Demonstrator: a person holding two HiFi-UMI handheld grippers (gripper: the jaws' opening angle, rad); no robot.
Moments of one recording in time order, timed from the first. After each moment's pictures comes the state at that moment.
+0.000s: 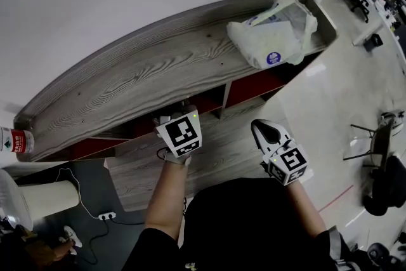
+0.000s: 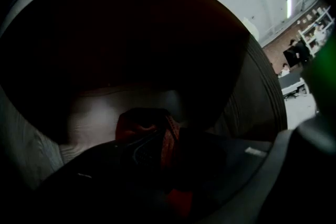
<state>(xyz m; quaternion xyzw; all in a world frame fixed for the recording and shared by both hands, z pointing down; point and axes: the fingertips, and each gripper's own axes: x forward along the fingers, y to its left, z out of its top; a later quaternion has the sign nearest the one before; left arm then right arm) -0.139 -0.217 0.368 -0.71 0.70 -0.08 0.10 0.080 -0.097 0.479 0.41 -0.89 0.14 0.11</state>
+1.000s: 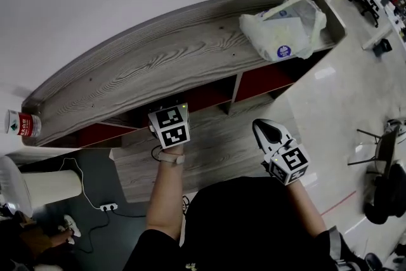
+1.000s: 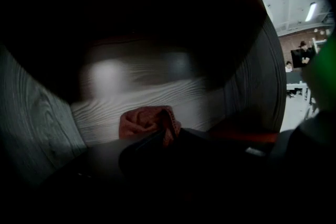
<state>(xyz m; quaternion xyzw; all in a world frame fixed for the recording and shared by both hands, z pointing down) -0.188 -0.204 0.434 -0.70 0.69 -0.18 -0.05 0.061 -0.083 0.480 0.39 -0.90 0.15 0.10</state>
